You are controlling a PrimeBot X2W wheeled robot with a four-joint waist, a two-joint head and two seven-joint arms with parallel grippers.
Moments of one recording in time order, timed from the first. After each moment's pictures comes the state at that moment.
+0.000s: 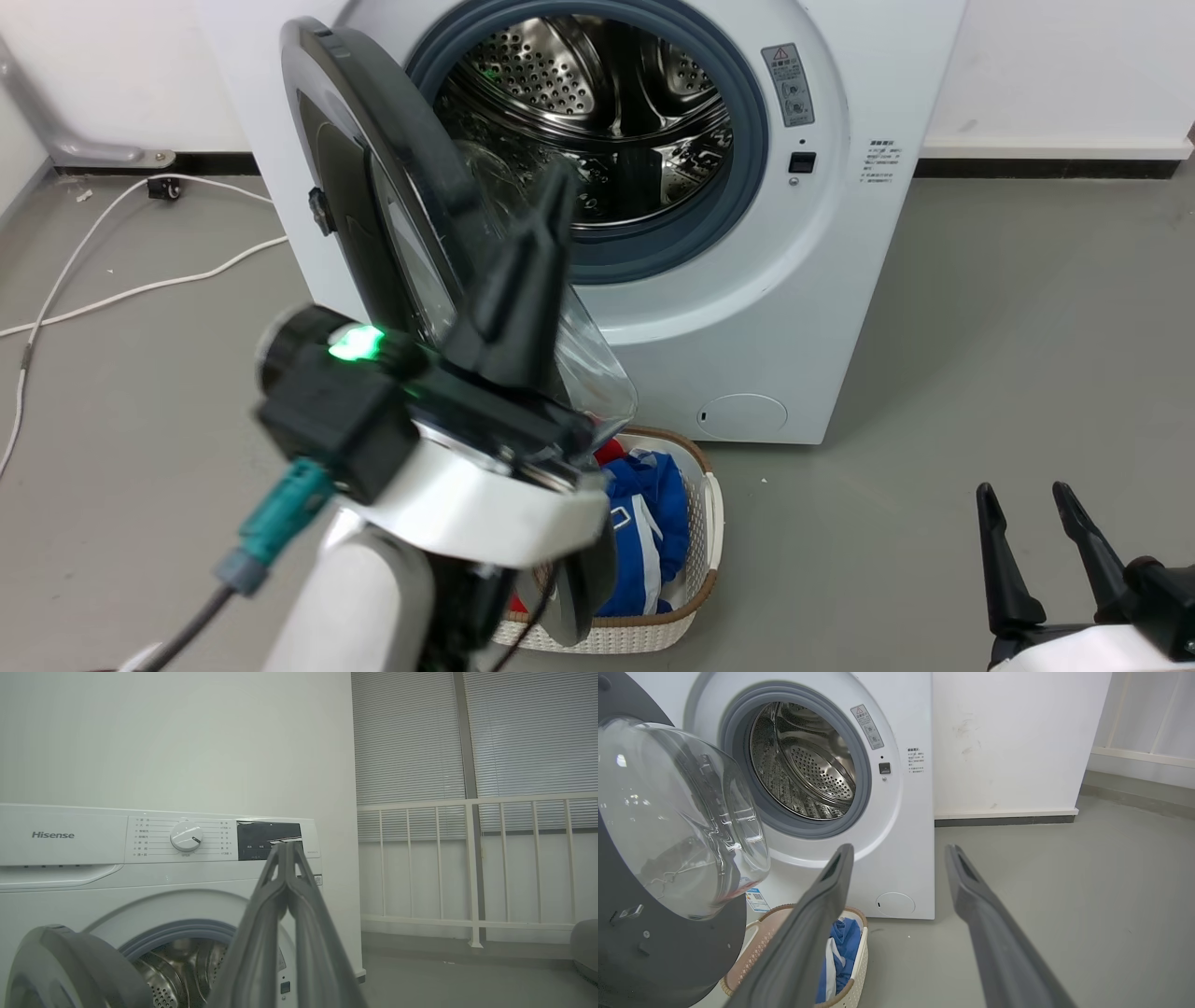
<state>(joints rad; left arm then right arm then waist) -0.35 0.08 -0.35 -0.36 -0.29 0.00 -0.04 0.15 -0.05 -0.09 -0.09 0.15 0.13 -0.07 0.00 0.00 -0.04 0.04</state>
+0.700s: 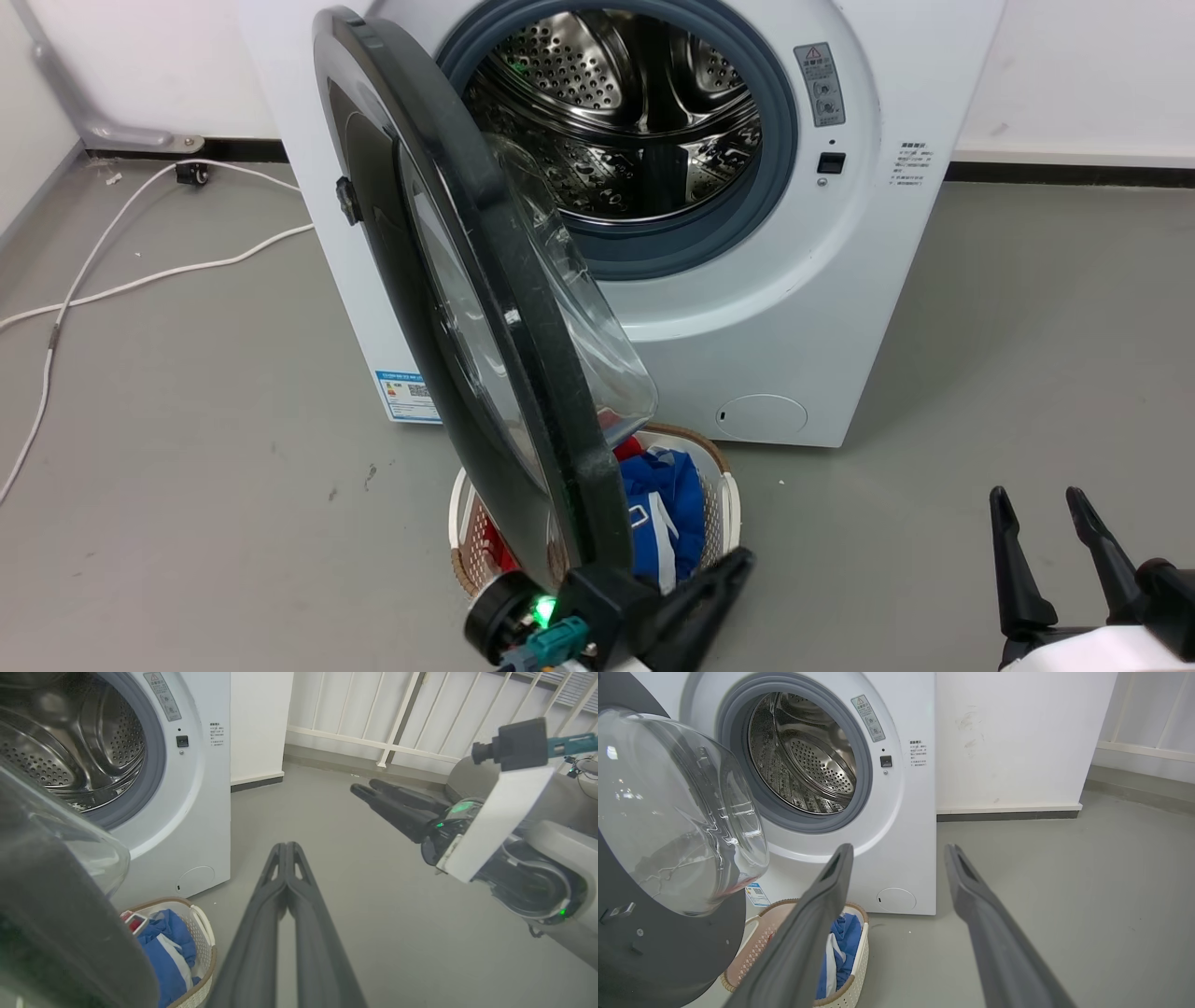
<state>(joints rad) -0.05 0.14 -0.69 -0.22 -0.36 -0.04 0.18 0.16 -0.05 -0.12 -0.08 0.15 0.13 -0.06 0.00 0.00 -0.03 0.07</state>
